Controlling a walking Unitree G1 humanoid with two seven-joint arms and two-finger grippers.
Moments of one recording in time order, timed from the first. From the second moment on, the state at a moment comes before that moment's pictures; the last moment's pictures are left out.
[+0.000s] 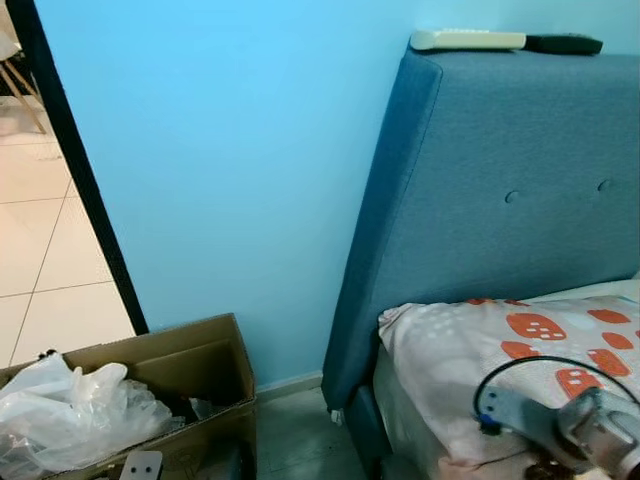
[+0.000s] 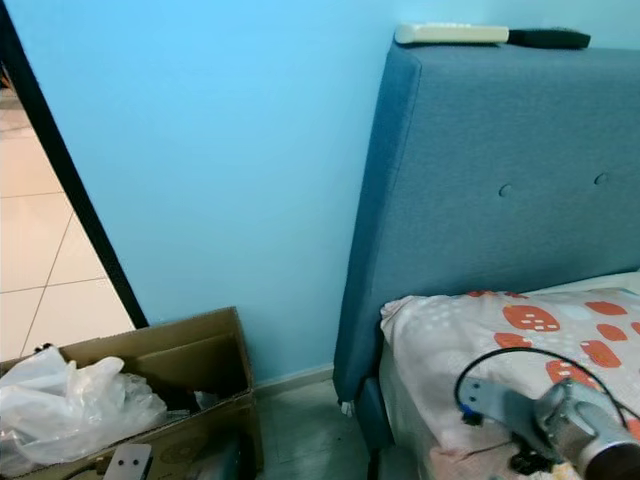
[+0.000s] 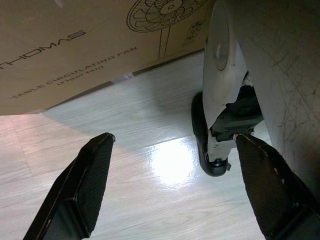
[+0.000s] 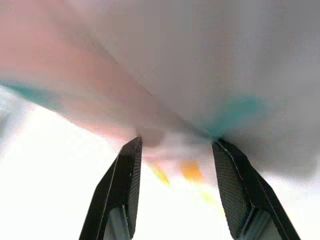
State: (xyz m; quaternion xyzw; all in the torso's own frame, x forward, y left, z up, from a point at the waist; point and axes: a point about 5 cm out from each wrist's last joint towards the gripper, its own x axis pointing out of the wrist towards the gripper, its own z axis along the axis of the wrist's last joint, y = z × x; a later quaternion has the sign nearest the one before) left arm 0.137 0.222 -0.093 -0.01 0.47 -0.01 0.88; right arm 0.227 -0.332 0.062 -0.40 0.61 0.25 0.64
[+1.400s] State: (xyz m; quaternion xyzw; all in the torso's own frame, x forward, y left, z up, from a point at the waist) left arm 0.134 0.220 -0.095 -0.01 0.48 -0.02 0.88; right arm 0.239 -0.211 -0.003 -0.18 0.50 0.36 0.77
